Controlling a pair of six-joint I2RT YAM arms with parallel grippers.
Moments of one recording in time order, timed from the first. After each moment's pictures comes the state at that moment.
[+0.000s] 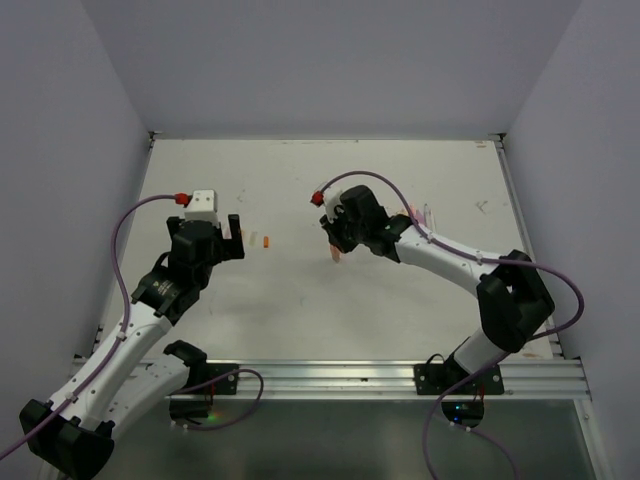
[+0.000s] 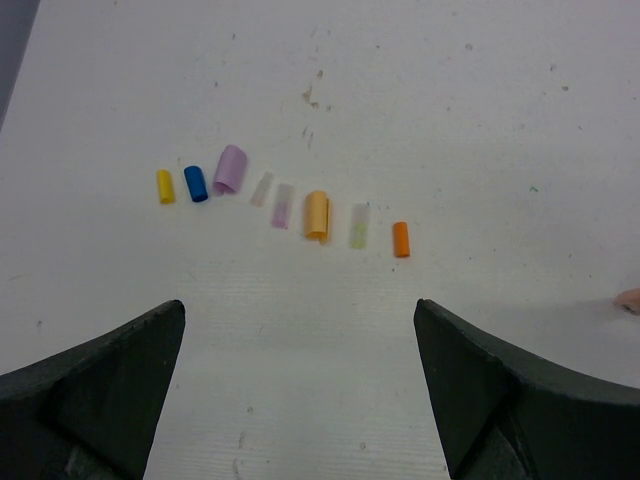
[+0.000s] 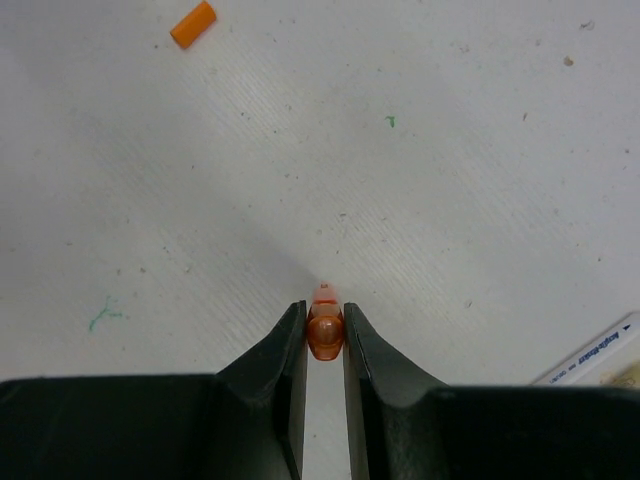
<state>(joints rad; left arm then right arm) -0.44 0.78 0.72 -0.43 -0.45 -0.25 0.72 1.61 1.11 -0.24 -0.05 -0.11</state>
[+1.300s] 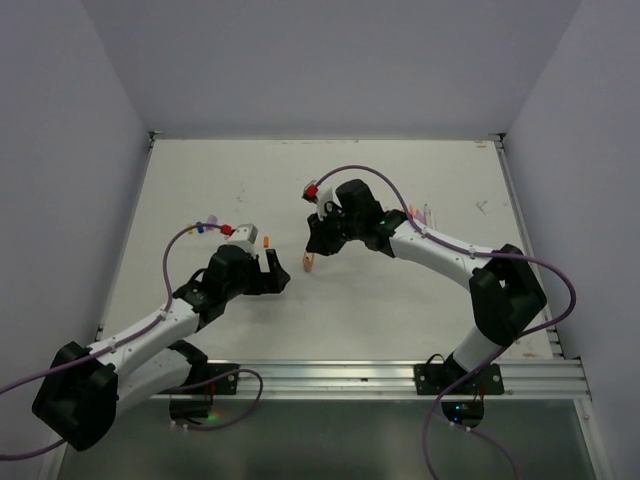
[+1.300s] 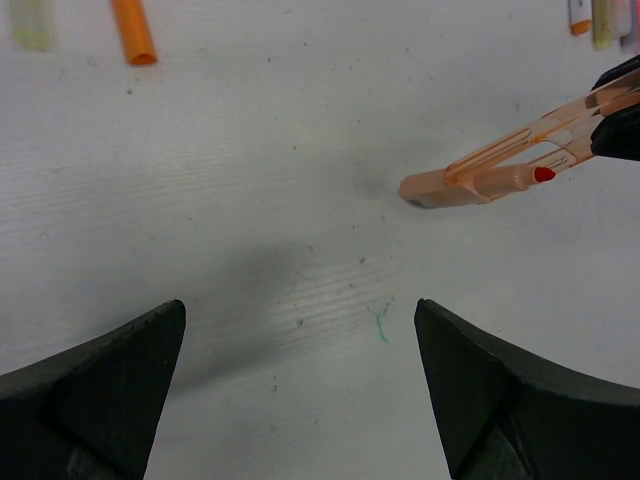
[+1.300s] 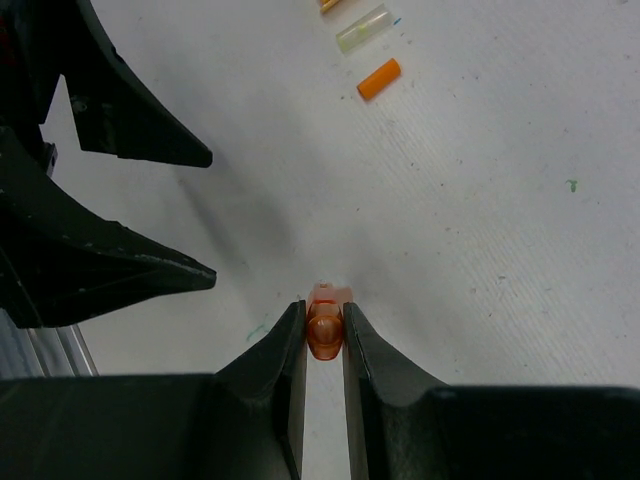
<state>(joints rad) -0.53 0.96 0.40 -0.09 0.00 -0.54 0.71 1.65 1.17 -0.20 -0.40 0.03</state>
